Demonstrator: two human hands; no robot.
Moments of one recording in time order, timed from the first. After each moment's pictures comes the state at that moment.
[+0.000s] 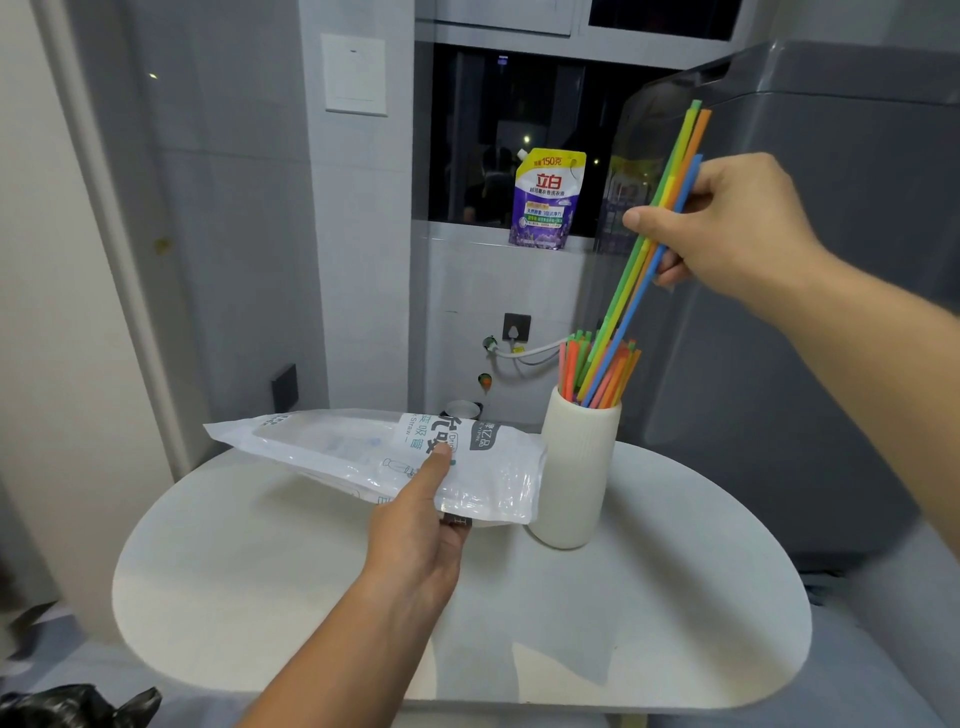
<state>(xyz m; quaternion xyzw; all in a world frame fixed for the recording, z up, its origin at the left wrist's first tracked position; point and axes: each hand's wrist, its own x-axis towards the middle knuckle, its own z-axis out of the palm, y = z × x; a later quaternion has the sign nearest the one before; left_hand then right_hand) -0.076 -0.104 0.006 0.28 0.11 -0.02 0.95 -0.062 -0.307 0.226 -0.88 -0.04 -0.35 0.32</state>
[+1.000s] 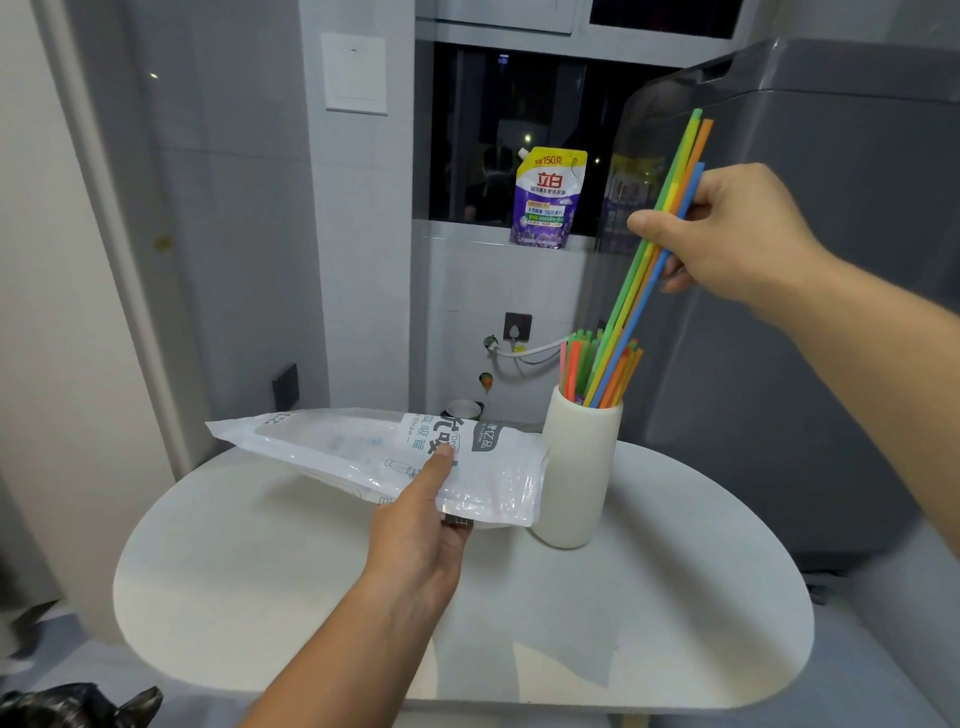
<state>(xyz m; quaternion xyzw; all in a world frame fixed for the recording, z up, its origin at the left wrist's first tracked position) -0.077 -0.104 0.005 0.28 0.11 -0.02 0.95 -0.059 -0.312 0.223 -0.89 -0.03 -0.32 0.32</state>
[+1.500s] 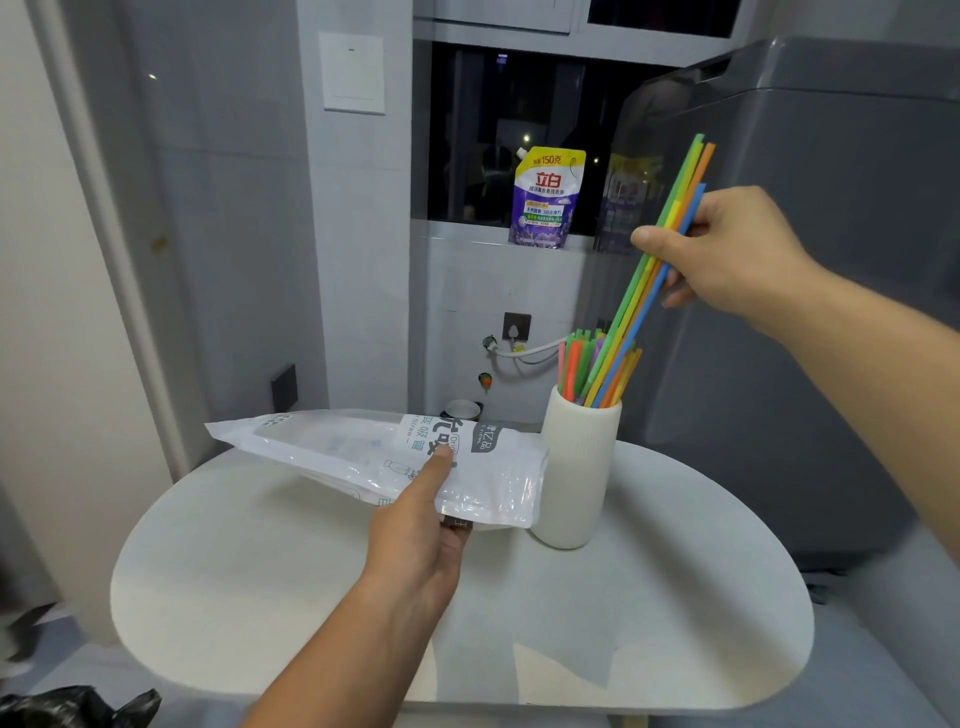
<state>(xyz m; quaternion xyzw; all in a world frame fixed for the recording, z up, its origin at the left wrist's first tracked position) -0.077 -0.104 0.004 0.29 0.11 -0.02 0.95 -0.051 -0.321 0.213 -0.89 0.00 -0.30 0.34</state>
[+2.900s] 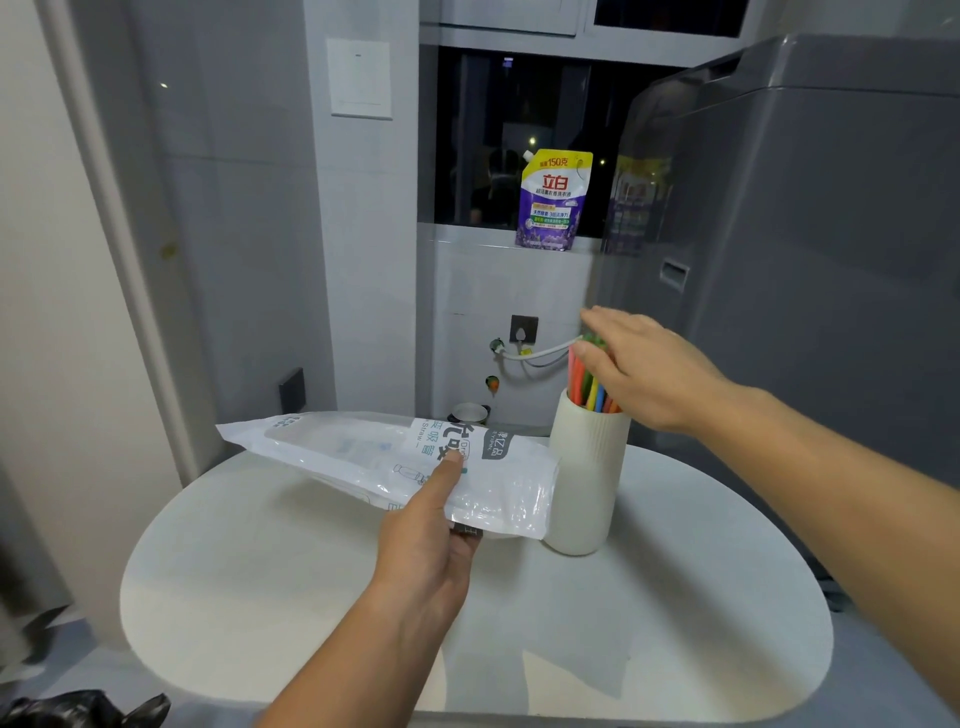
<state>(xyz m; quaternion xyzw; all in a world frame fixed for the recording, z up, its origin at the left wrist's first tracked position) -0.078 -0.105 0.005 0.30 0.11 -0.03 0.95 -0.029 -0.308 0.129 -0.99 -0.07 -0.14 0.03</state>
